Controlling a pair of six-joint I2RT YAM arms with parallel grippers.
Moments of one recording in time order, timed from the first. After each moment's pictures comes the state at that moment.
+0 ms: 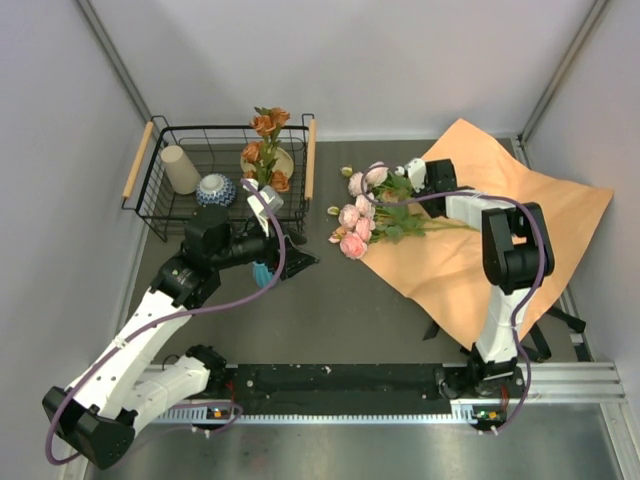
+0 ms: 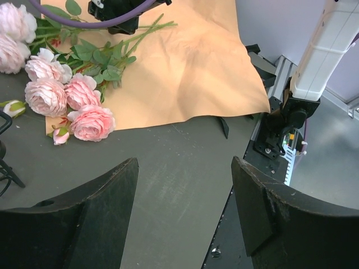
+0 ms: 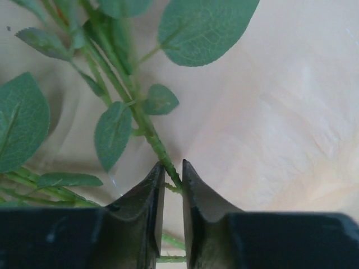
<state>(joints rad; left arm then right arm) -0.51 0.89 0.90 -0.25 0.65 -0.20 0.19 1.96 1.25 -0.14 0.15 -0.55</state>
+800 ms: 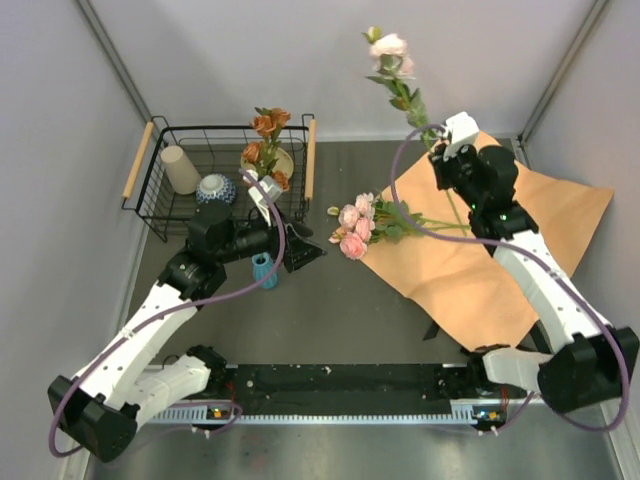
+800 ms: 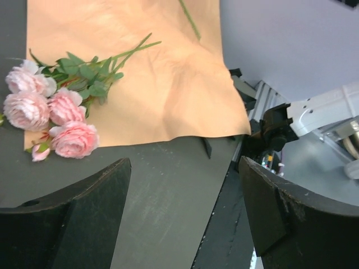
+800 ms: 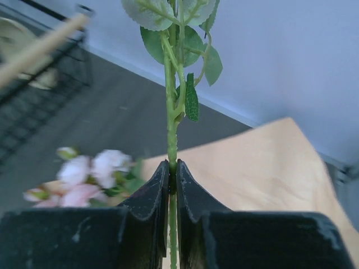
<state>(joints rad) -0.51 0.93 0.90 -0.14 0.65 -0.33 0.24 1.26 1.13 -0.04 -0.06 -0.27</state>
